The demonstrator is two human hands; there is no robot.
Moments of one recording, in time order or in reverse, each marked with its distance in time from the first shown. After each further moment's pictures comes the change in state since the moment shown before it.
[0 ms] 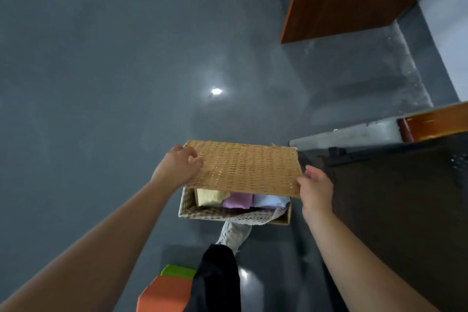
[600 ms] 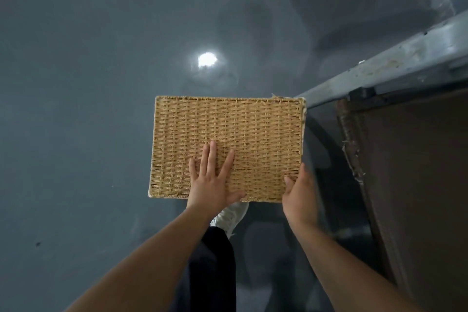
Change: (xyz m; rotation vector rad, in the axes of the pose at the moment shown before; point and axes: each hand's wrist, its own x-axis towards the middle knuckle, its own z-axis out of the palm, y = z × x) left_hand 0.003 -0.050 0.268 0.553 -0.006 0.324; right_hand 0.048 0.222 0.016 -0.752 -0.028 -0.260
